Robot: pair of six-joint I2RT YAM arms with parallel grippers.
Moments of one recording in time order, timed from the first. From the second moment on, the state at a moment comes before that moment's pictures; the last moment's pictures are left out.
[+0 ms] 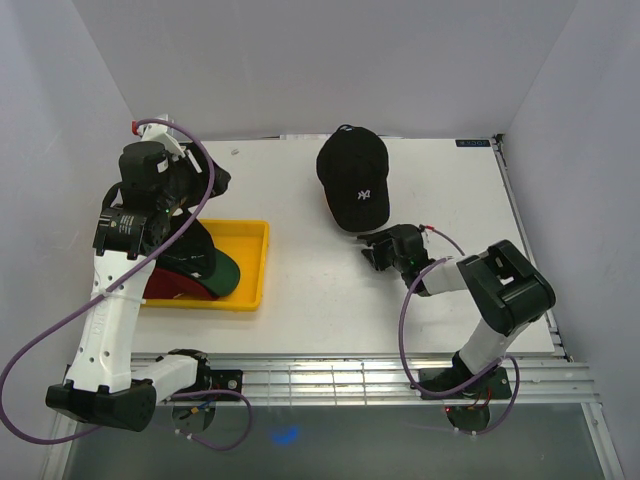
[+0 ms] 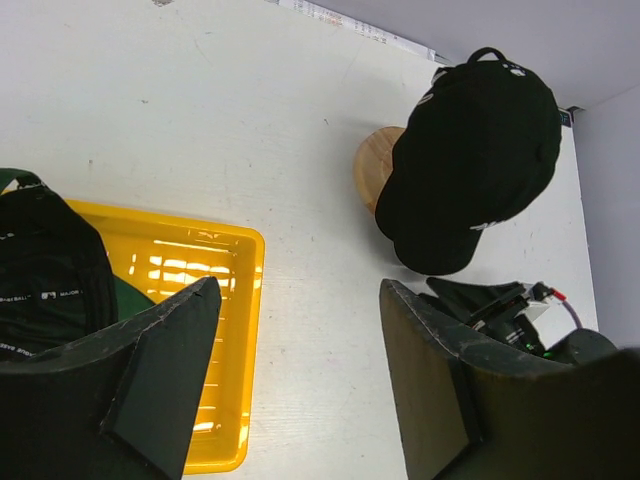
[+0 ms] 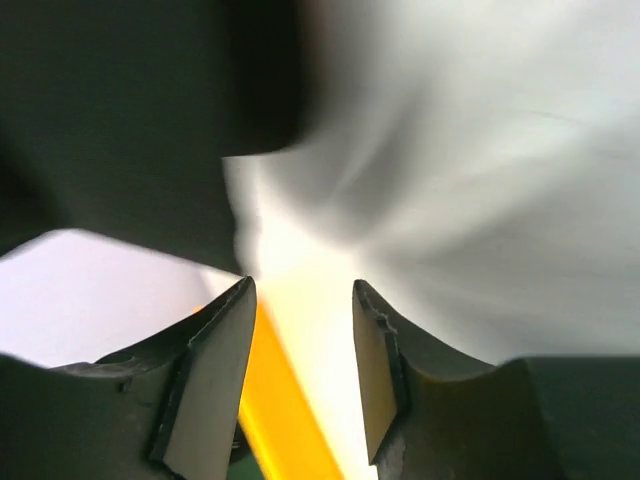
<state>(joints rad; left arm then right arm) -0.15 1.12 1.47 -0.76 0.04 -0.44 0.51 1.67 0.56 0.62 0.06 1.51</state>
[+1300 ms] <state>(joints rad) -0.15 1.12 1.46 -0.76 0.04 -0.44 0.42 1.63 0.88 0.25 -0.03 1.10</state>
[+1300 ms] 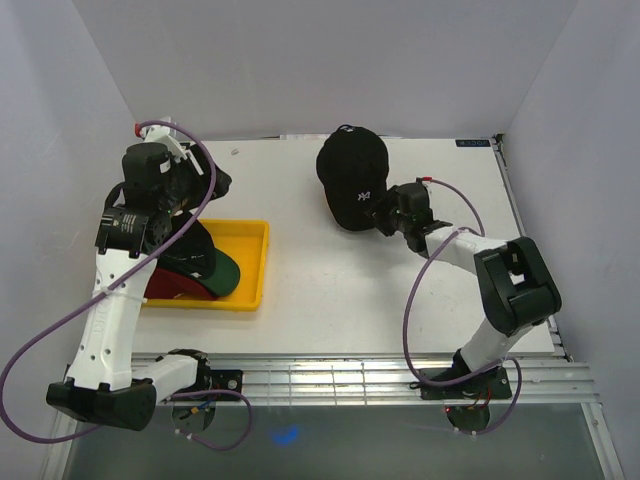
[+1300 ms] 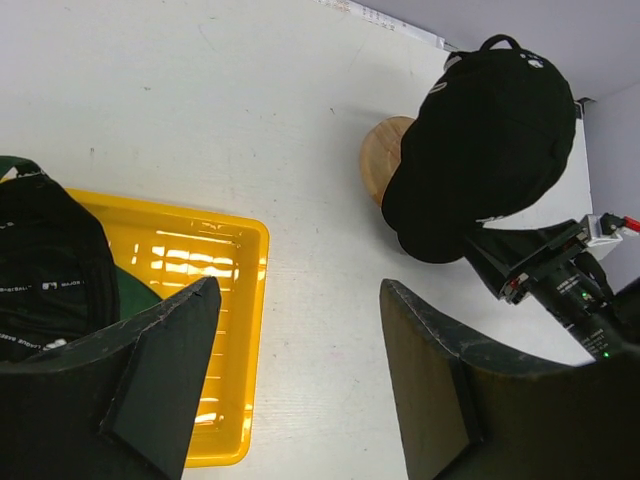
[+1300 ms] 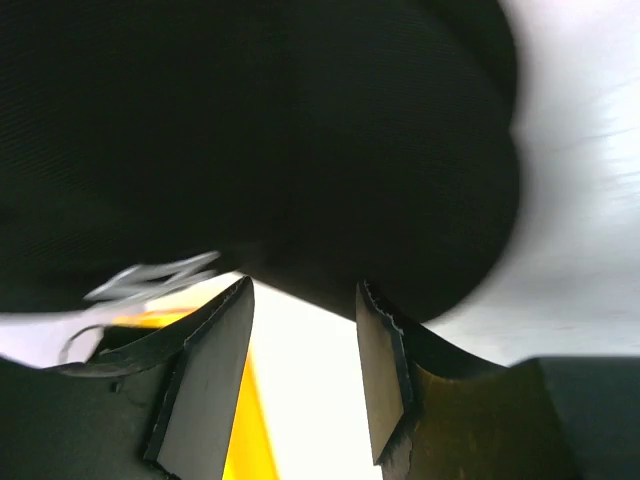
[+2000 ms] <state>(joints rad) -0.15 1.13 1.42 -0.80 -0.06 -0.46 0.34 1.51 0.92 0.03 -0.15 0.94</state>
